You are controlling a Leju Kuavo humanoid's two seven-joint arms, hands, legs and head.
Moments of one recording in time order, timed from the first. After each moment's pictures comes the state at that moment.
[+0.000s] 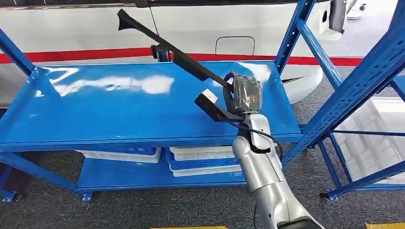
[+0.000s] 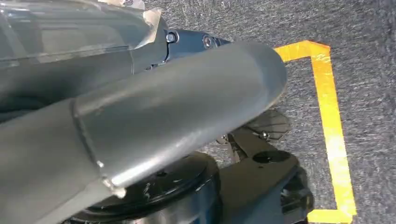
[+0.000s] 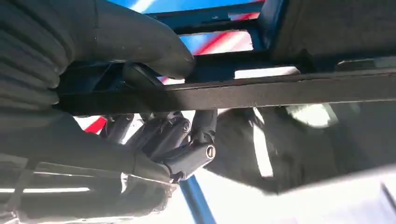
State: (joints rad) left arm -0.08 -0.21 0.91 -0.20 -1.02 0.14 -0.31; right arm -0.60 0.22 0.27 -1.00 1.24 -0.41 -0.08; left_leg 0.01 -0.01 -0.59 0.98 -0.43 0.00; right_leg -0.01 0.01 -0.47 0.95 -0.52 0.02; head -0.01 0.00
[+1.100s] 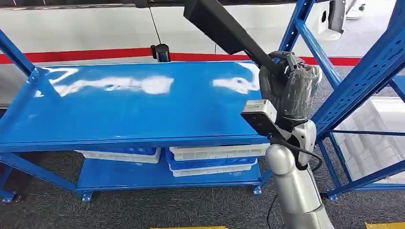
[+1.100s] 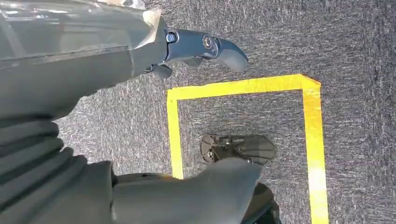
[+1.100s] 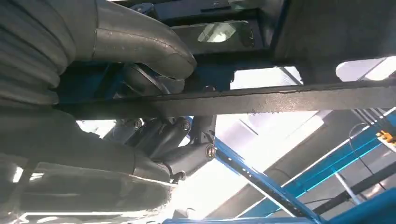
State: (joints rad) left arm -0.11 -0.21 0.95 -0.20 -0.98 0.25 -0.31; right arm -0.46 0.04 0.38 -1.58 0.85 -0.46 -0.21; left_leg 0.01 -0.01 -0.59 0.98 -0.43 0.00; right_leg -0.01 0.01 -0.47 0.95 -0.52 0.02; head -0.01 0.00
